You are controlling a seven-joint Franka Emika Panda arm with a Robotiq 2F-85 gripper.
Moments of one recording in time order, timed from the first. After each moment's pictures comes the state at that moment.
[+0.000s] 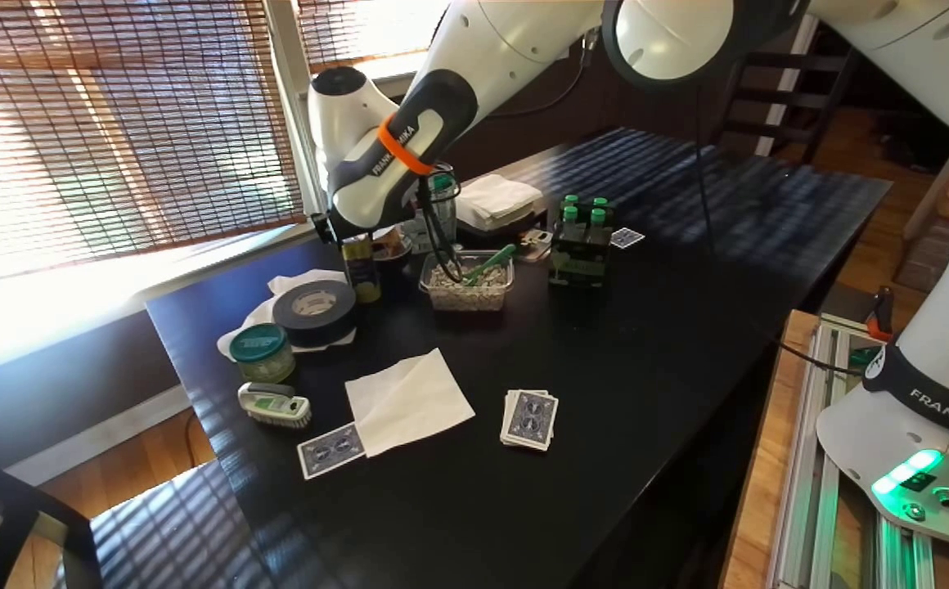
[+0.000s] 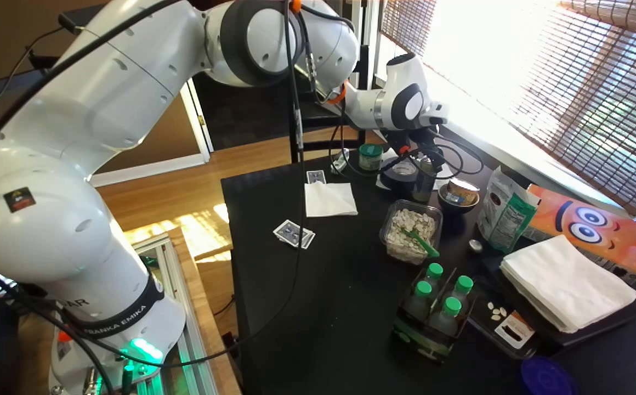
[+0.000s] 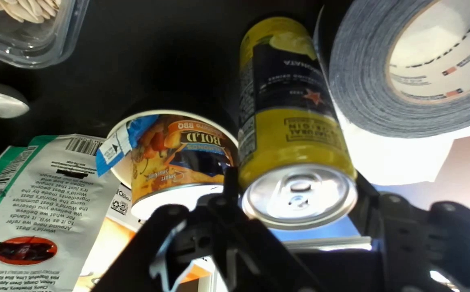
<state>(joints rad) 0.28 0.99 -0.26 -1.30 -0.14 2.67 0.68</state>
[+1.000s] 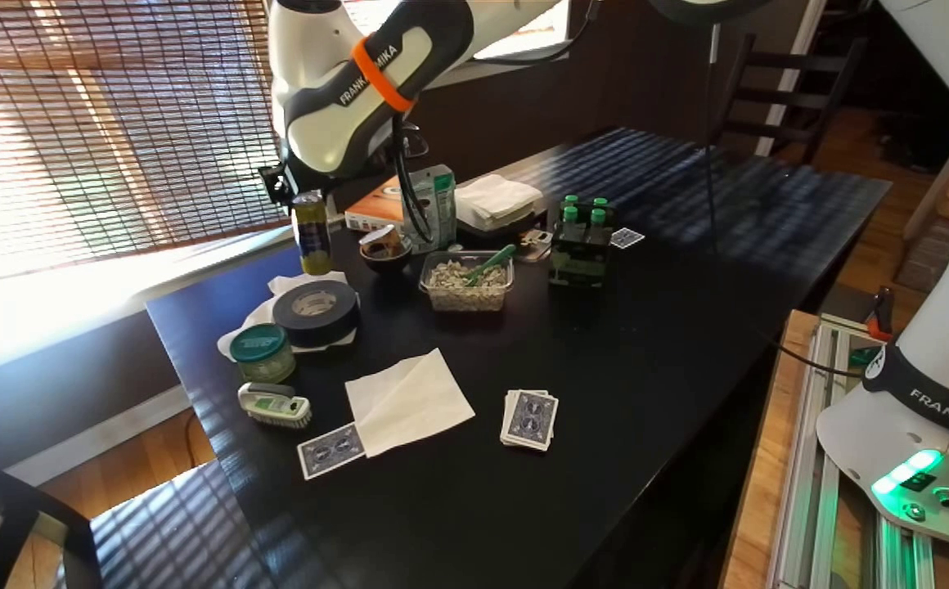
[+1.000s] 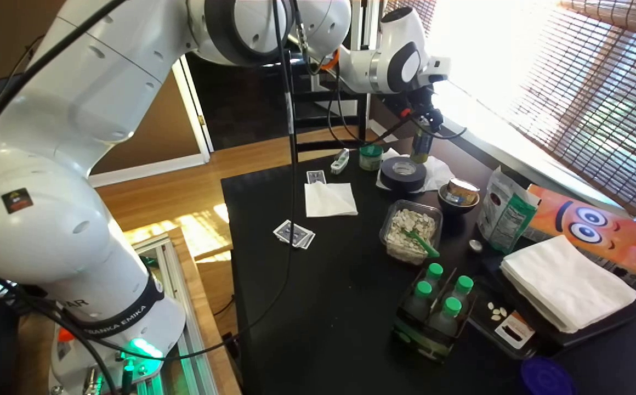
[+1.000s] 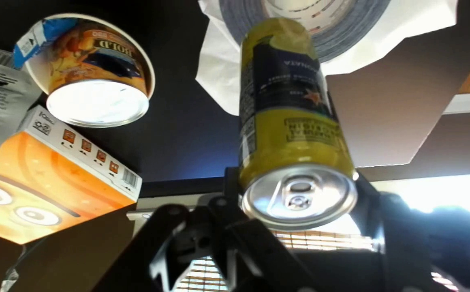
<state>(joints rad) 0.27 0.87 -0.16 -1.28 -0.14 2.66 0.55</state>
